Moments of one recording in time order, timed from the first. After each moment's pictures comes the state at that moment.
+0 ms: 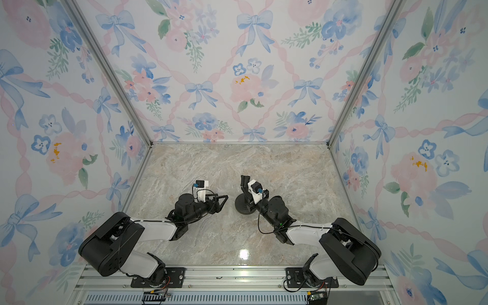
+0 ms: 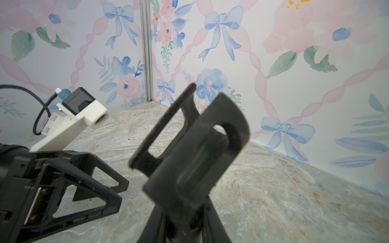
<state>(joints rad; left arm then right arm) -0.54 1.47 0.33 0.85 0.25 -0.66 0.76 1.38 0.42 0.98 0.07 -0.07</state>
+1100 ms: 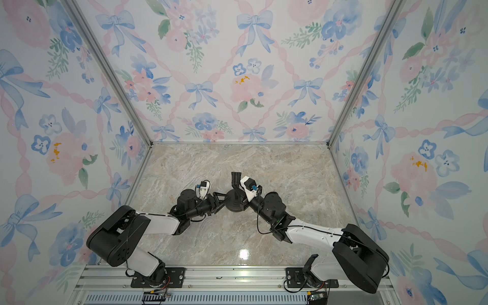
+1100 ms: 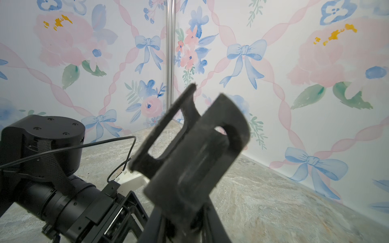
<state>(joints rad) -0.50 1.56 0.41 0.86 0.55 -1.24 0.85 1.31 0.53 0.86 0.04 -0.07</state>
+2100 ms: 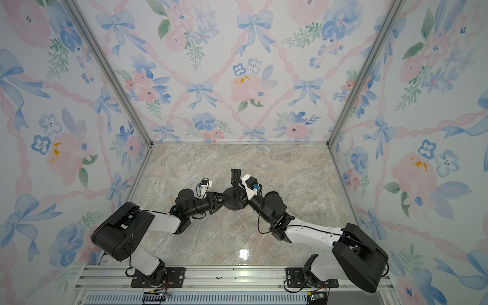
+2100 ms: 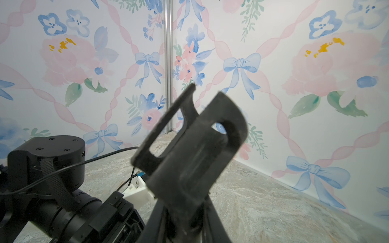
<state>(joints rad) -0.48 1.61 0.41 1.02 0.64 -1.35 0.85 1.32 0.54 0.92 0.06 -0.04</state>
